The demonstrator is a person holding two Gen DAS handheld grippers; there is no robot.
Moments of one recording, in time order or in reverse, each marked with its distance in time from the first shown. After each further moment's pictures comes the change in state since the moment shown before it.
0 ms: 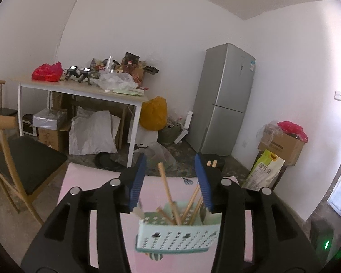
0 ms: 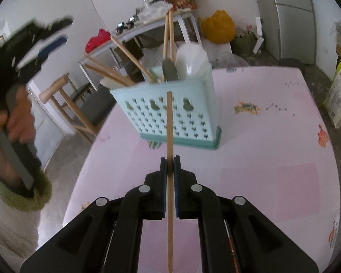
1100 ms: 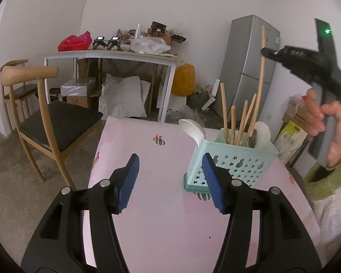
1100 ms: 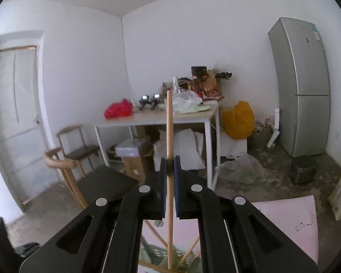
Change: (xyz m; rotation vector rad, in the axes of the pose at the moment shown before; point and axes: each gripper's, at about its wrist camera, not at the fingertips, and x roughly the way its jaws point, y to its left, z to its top) left arm -0.038 0.073 -0.085 -0.007 0.205 0.163; right arm 0.017 0.072 0.184 -0.238 -0.456 0.011
